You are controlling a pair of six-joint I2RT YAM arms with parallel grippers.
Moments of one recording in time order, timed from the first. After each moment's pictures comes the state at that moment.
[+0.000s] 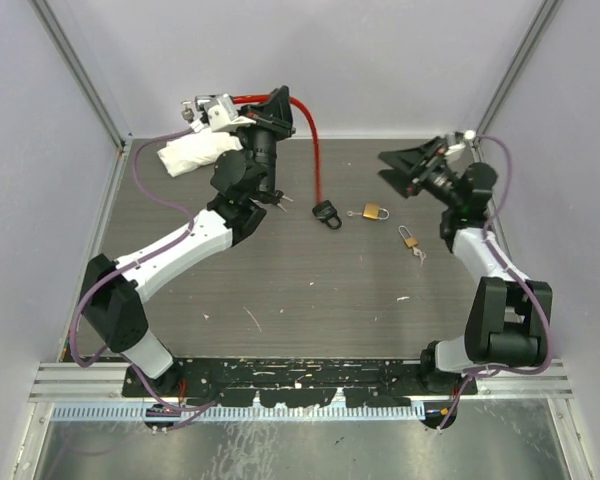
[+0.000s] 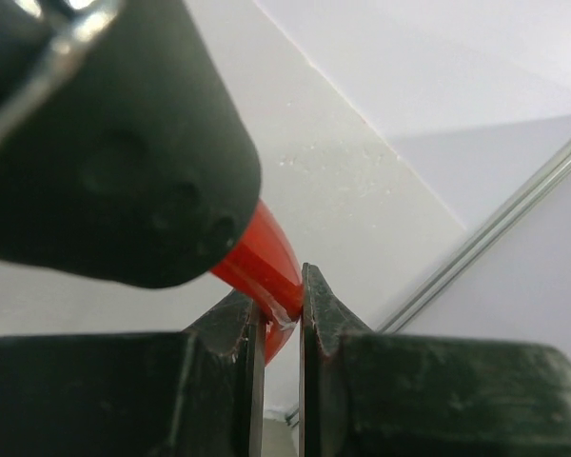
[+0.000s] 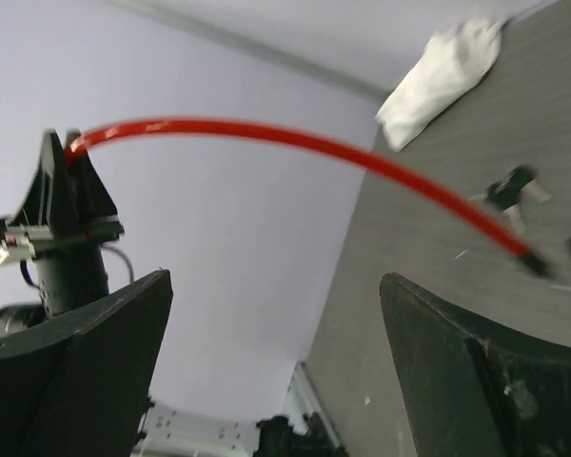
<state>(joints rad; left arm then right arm) -0.77 1.61 1.40 0.82 -0.64 -0.43 -0.17 1.41 0.88 0.66 -0.90 1.29</state>
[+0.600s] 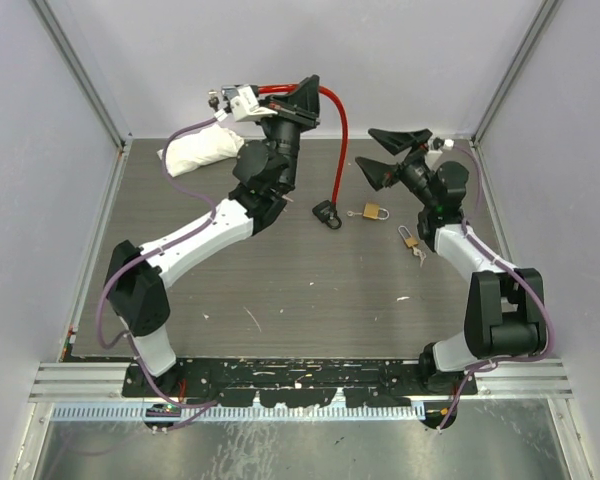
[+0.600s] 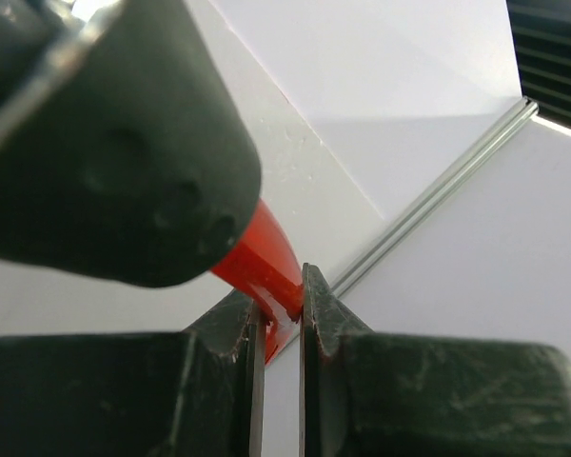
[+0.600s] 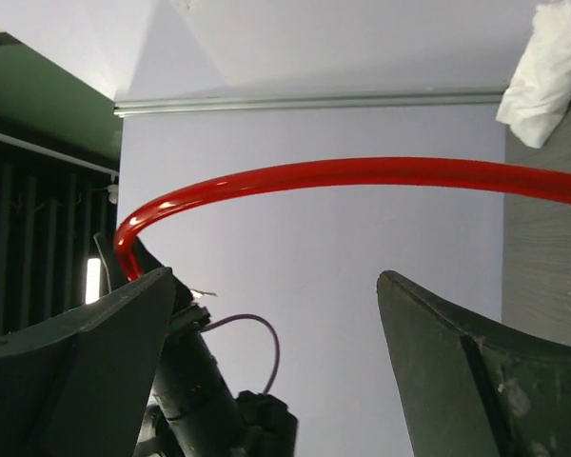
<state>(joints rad) -0.80 1.75 1.58 0.83 -0.57 -0.57 0.05 1.47 0.83 0.85 -0.61 1.79</state>
